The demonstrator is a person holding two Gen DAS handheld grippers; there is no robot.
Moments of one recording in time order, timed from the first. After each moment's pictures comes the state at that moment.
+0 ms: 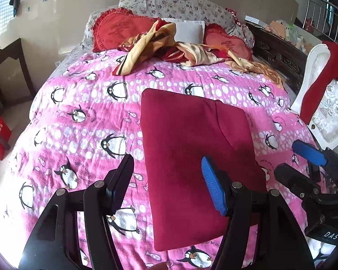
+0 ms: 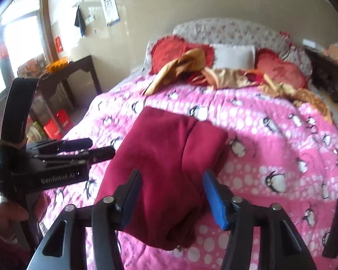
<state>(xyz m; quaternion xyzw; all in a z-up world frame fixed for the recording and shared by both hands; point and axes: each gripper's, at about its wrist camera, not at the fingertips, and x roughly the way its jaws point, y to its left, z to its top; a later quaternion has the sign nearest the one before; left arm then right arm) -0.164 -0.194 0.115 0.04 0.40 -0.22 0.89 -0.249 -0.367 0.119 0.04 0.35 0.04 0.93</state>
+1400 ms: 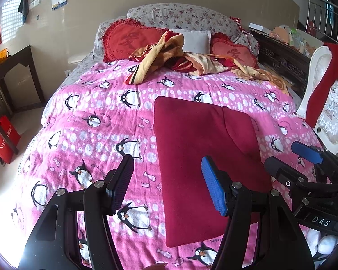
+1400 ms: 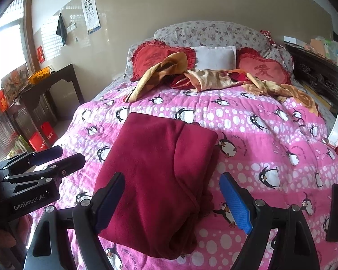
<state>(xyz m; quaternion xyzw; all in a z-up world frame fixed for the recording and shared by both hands) -0.179 -0.181 0.120 0.05 0.37 -0.19 0.91 -0.242 -0.359 0.116 0.06 0.35 -0.01 0.94</state>
